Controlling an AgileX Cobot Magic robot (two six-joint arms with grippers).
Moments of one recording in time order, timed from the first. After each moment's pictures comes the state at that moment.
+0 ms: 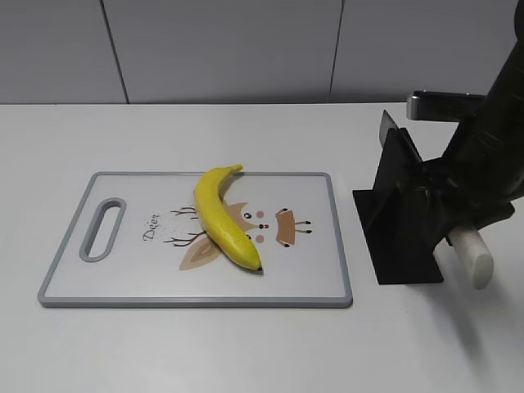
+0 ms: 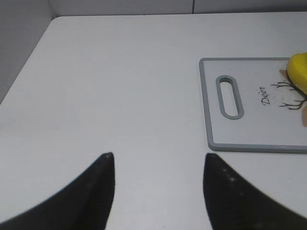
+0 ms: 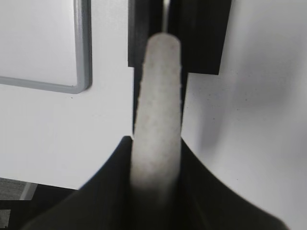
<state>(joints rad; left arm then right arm) -0.05 0.00 -0.50 0.00 1.09 0.08 0.30 1.67 -1.08 0.21 1.02 0.16</state>
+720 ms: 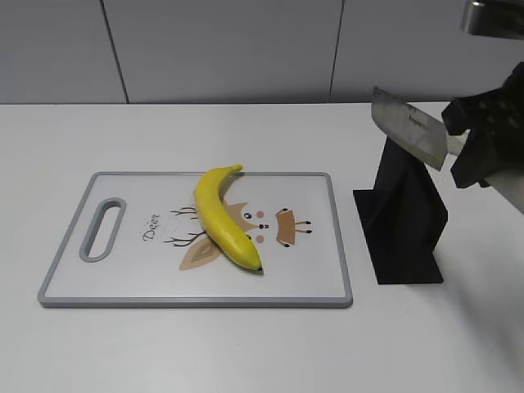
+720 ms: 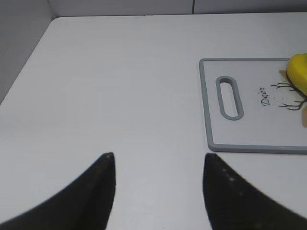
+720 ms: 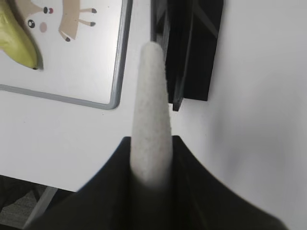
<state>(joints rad) -0.05 0.00 -0.50 0.00 1.09 0.08 0.30 1.39 -1.08 0.19 1.01 0.15</state>
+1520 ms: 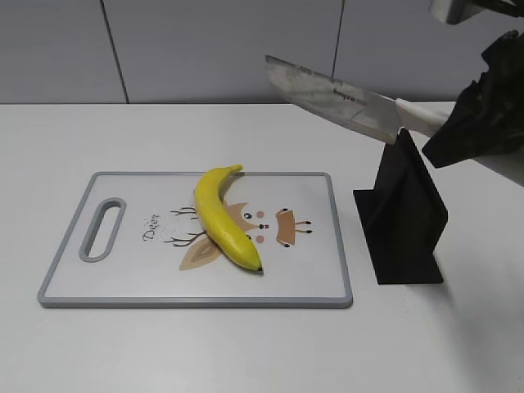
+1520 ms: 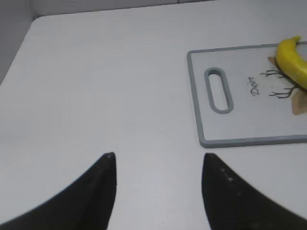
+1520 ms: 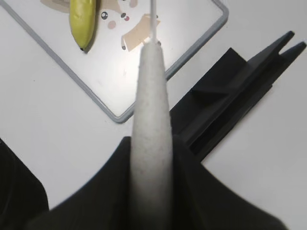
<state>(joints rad) -0.05 0.08 -0.51 -0.04 1.06 0.15 0.30 1.36 -1.09 0.35 0.94 -0.54</state>
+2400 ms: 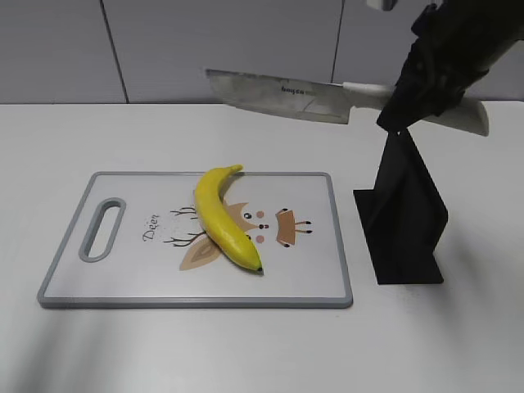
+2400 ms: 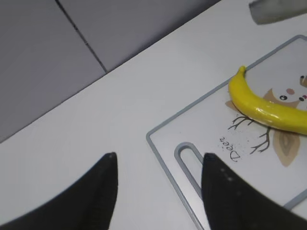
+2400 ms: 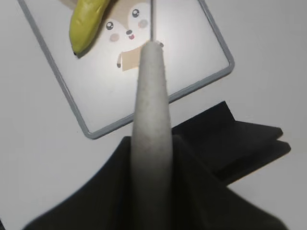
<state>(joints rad) -0.18 0.93 -0.86 -0.25 0.64 0.68 0.30 1.66 -1.41 0.38 1.07 -0.87</state>
